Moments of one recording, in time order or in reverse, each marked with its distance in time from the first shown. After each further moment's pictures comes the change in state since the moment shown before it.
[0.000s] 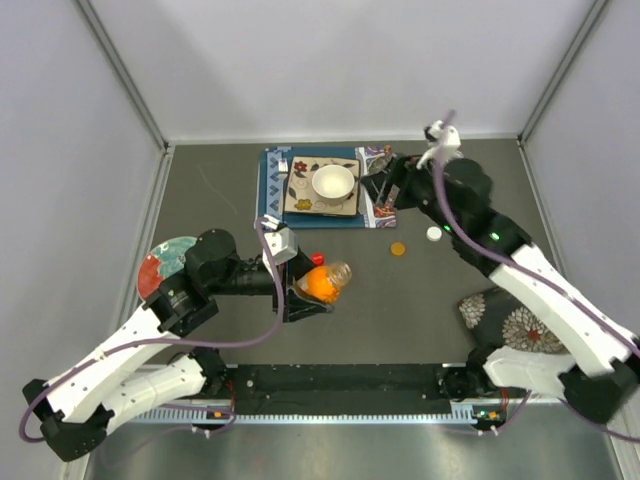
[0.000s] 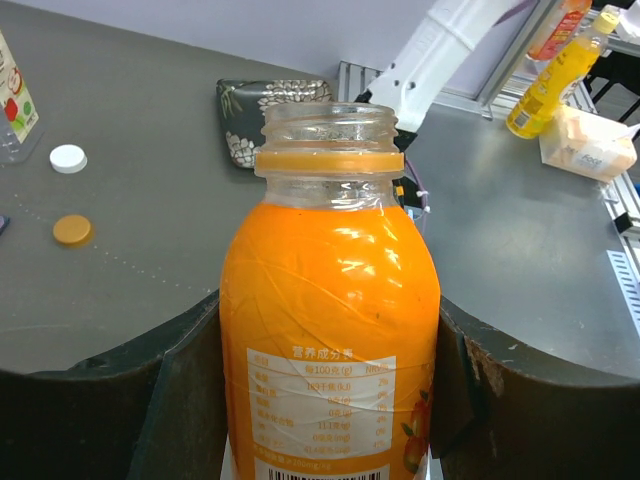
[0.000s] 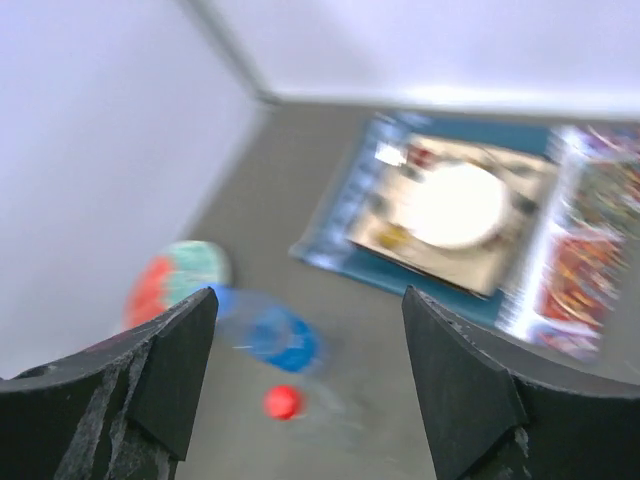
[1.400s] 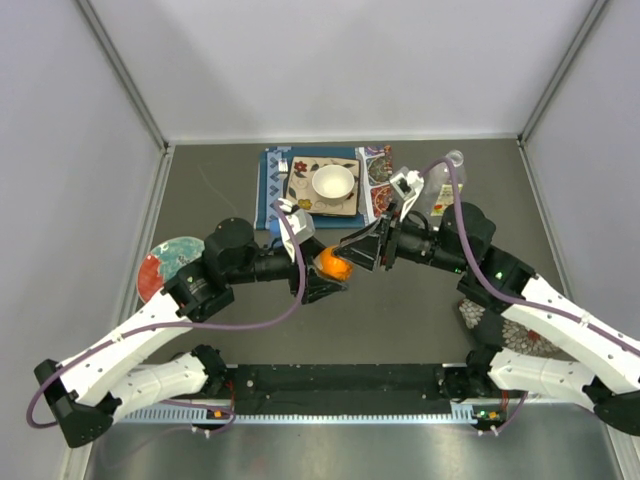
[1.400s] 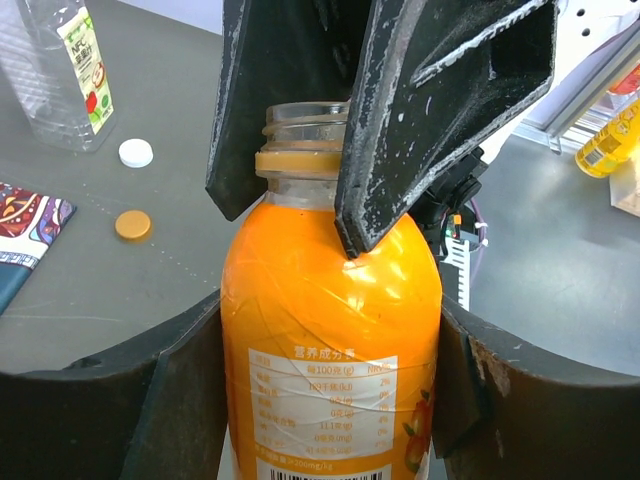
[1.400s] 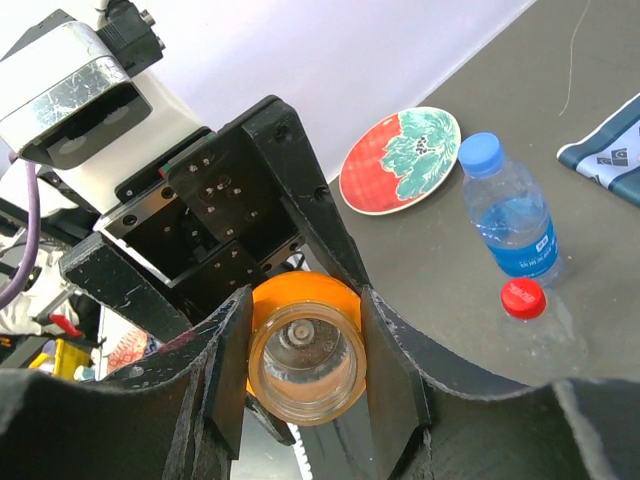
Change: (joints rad) left arm -0.002 0.129 0.036 0.070 -0.158 -0.013; right arm 0.264 -0.228 -0.193 0.151 -0.457 0.133
